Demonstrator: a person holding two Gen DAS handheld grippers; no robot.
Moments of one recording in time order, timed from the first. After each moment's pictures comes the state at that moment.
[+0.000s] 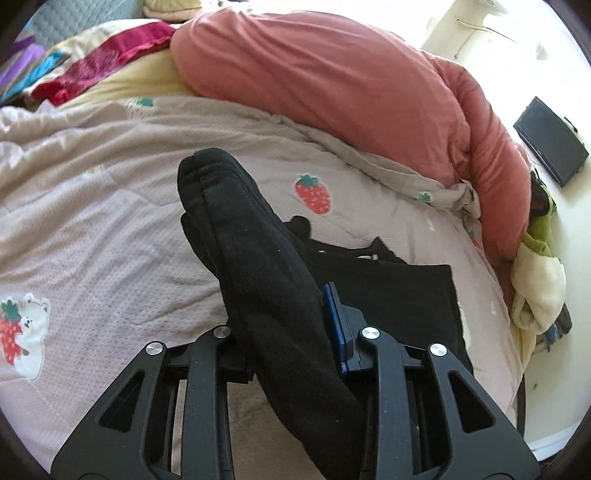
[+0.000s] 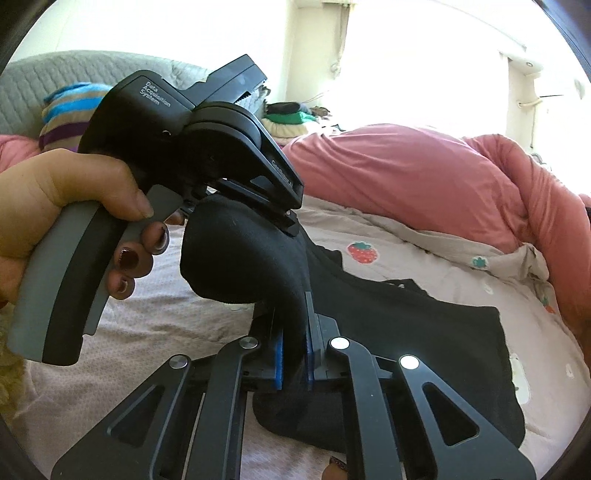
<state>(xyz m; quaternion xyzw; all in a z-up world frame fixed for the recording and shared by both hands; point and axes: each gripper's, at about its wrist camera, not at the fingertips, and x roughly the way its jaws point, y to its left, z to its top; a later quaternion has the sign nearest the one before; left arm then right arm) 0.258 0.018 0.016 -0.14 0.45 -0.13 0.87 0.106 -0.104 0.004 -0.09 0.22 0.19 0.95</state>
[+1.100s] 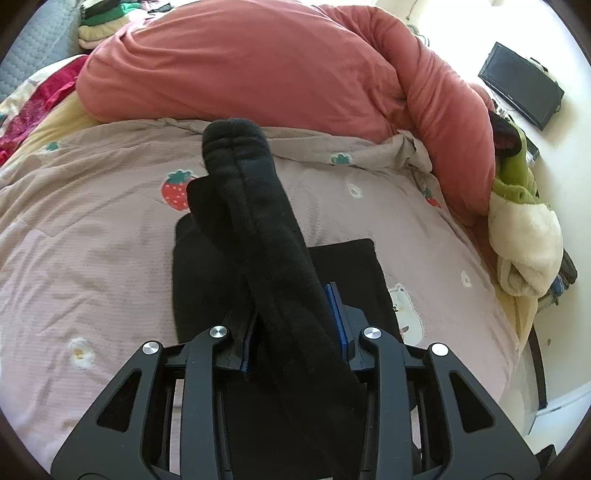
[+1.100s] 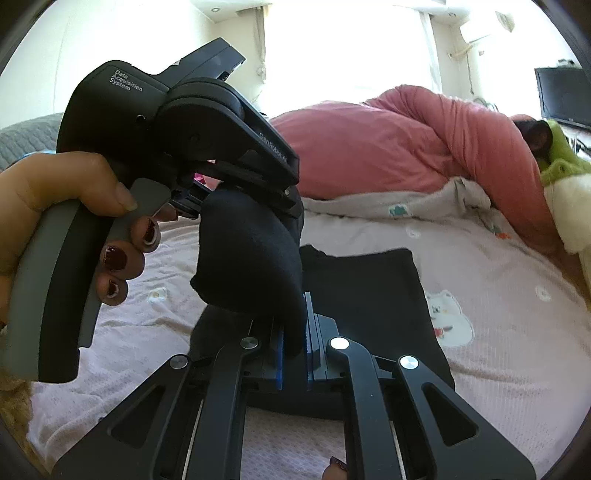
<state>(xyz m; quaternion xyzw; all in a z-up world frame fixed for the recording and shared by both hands) 0.255 -0.143 0.026 -0.06 0.45 -0.19 0.87 0.090 -0.232 -0.012 0.04 0.24 0.12 0.96</state>
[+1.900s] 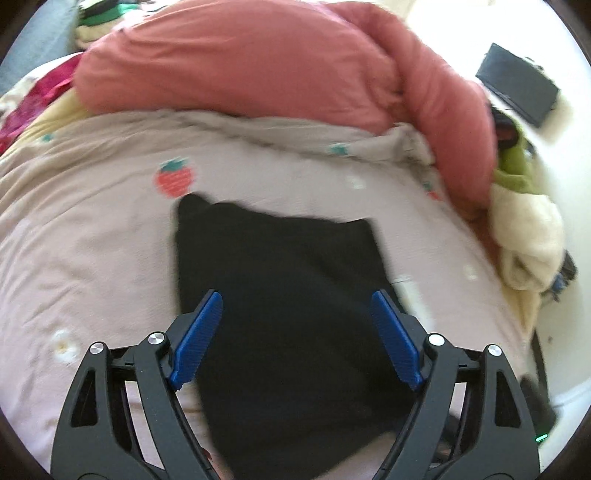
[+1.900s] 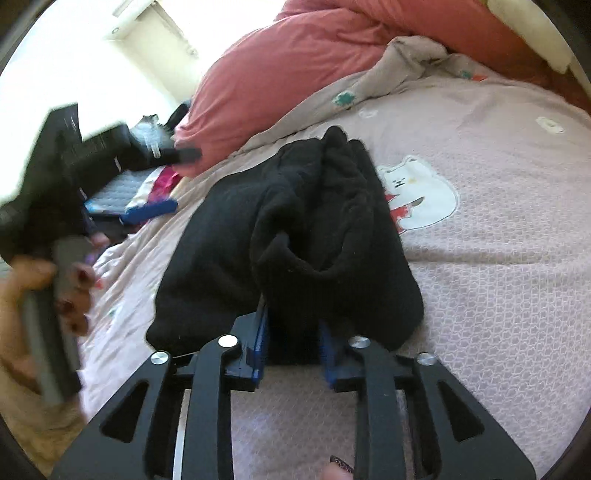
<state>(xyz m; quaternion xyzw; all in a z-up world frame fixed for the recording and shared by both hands) 0.251 -0.131 -0.003 -0.06 0.45 -0.19 0.87 0.111 -0.316 -0.068 0.25 0.37 0.15 0.88</state>
